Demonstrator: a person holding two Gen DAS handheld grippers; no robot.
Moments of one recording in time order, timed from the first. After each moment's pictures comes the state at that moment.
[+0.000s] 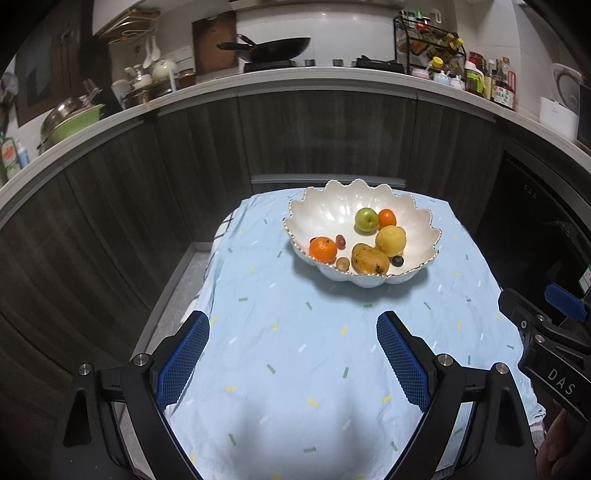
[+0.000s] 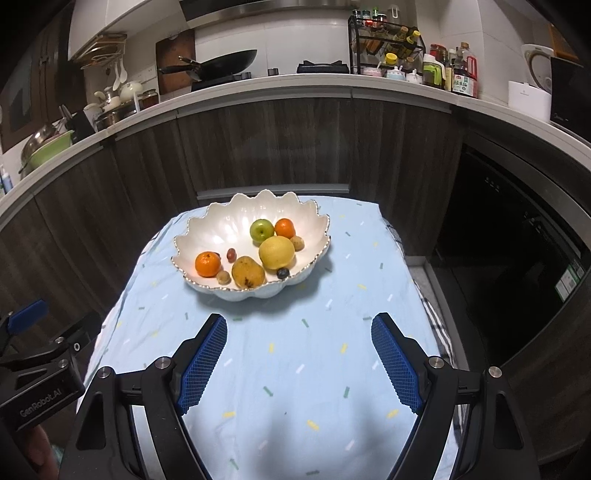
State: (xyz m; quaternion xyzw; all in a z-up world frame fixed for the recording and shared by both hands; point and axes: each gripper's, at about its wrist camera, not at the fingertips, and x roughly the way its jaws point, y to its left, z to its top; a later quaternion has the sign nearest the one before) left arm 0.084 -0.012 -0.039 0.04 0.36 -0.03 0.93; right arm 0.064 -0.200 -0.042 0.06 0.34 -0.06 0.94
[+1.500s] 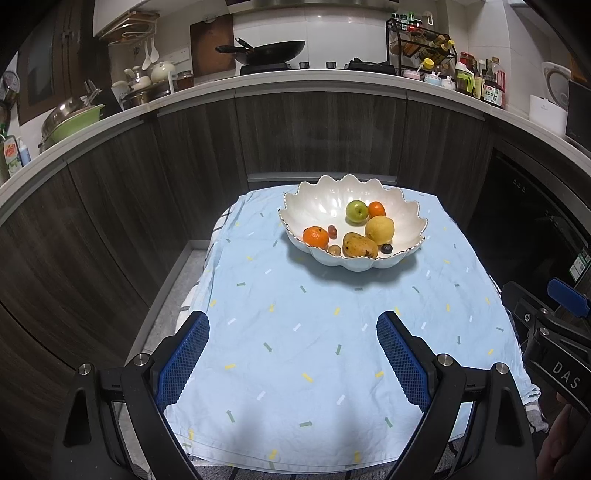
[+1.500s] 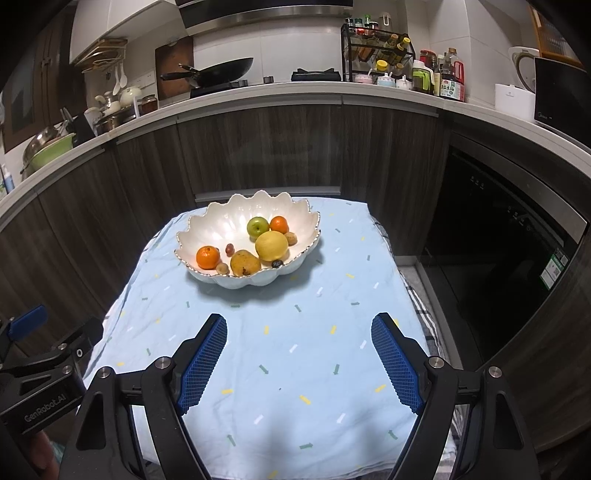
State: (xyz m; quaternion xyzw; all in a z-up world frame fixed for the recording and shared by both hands) left arm 0.051 -0.011 -0.039 0.05 0.36 -0.04 0.93; right arm 0.029 -0.201 -0.036 0.05 0.33 -0.07 0.94
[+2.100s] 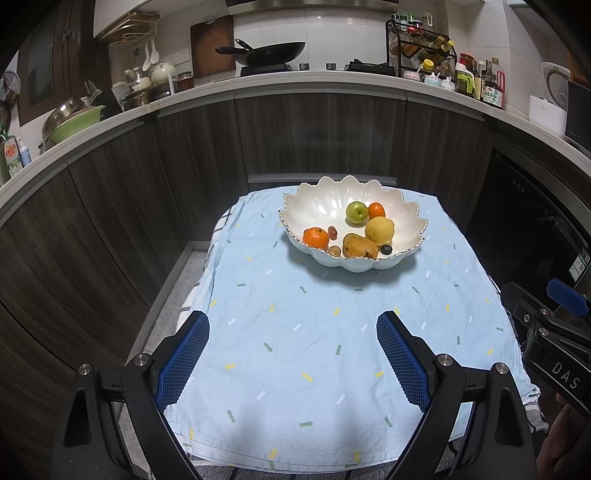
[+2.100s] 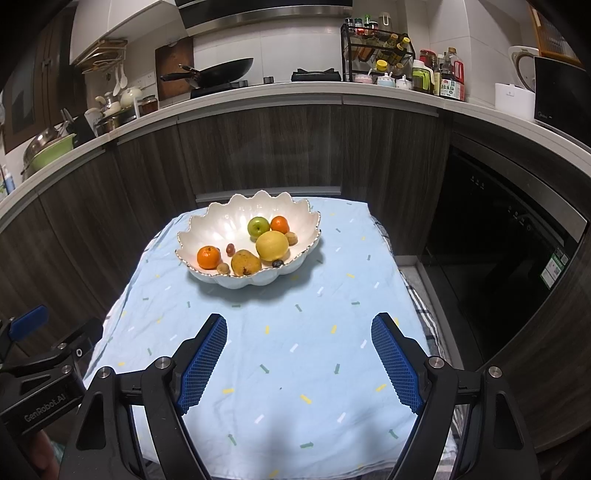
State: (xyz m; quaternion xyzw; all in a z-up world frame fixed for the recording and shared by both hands) left arm 0.051 -0.011 -0.039 0.05 0.36 -0.04 0.93; right arm 0.028 -0.200 -0.035 0.05 0.33 -0.07 0.94
